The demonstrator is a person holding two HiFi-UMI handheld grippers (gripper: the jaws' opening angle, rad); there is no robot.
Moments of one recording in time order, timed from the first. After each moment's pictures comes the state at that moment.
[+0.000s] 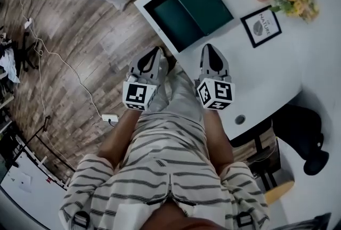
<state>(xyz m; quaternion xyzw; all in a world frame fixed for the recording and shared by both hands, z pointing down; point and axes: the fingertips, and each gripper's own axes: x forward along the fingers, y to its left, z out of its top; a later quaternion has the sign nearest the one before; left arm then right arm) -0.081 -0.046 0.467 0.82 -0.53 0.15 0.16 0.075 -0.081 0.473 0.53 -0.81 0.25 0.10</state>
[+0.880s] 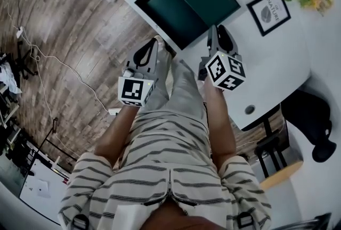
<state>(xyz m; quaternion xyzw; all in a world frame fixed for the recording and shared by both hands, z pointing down) -0.092 -0.075 0.506 0.83 -0.49 0.17 0.19 0.100 -0.128 0.542 0.60 -0.70 0.37 0.10</state>
